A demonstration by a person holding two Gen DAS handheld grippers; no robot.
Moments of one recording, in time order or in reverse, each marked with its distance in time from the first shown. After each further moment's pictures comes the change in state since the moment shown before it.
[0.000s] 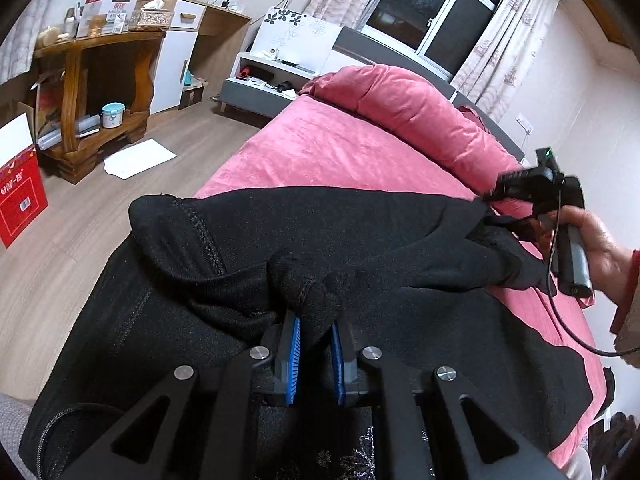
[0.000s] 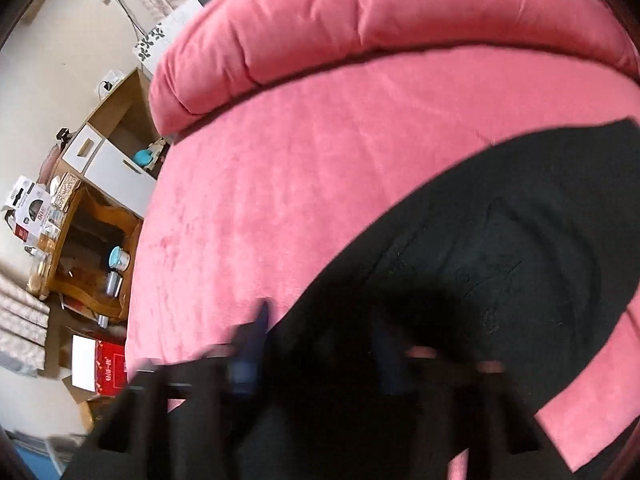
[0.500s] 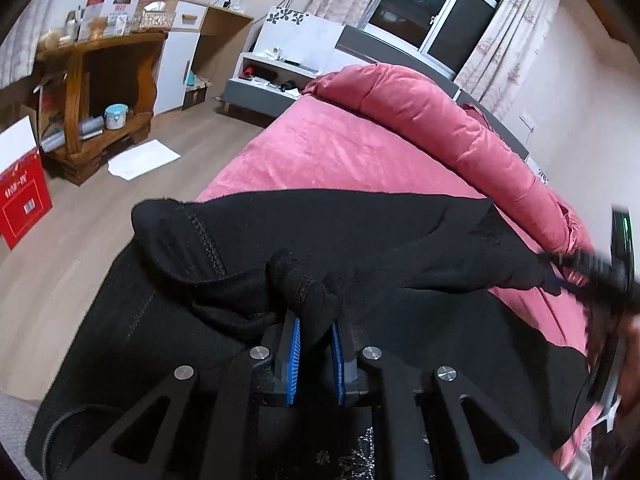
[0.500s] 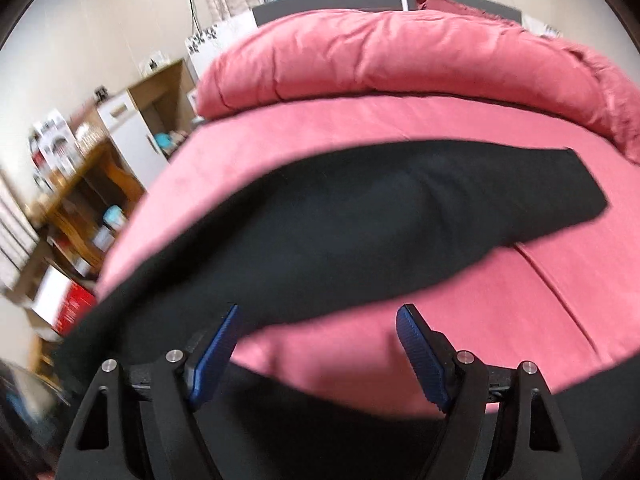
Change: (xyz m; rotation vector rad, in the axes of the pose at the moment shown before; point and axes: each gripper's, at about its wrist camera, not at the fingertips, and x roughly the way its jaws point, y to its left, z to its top) left arm -0.002 -0.001 0.000 0.006 0.004 0.016; right arm -0.092 -0.041 -0.102 -0.234 -0.175 -0.034
